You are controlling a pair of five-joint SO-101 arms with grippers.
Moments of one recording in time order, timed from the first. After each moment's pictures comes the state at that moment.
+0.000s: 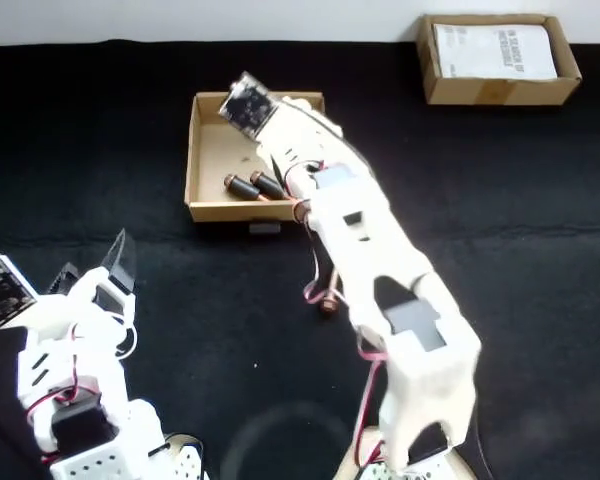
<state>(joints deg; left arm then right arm) -28.8 -103.6 85.1 51.3 22.6 -28.3 25.1 -2.7 11.3 42.3</state>
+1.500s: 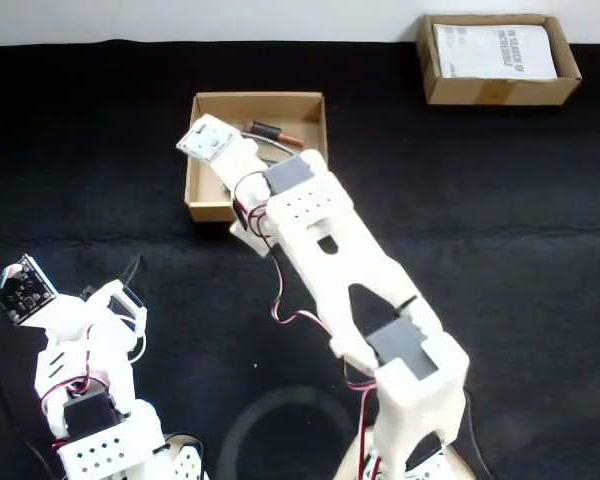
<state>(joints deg) -28.5 -103.6 96.1 49.6 22.6 -39.0 19.3 -11.8 70.0 22.8</state>
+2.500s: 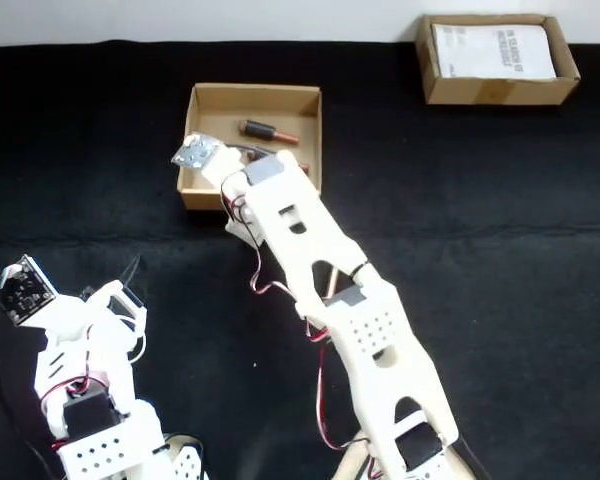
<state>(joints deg) -28.5 -103.6 96.1 49.6 22.6 -38.3 52.6 -46.0 77.1 28.7</state>
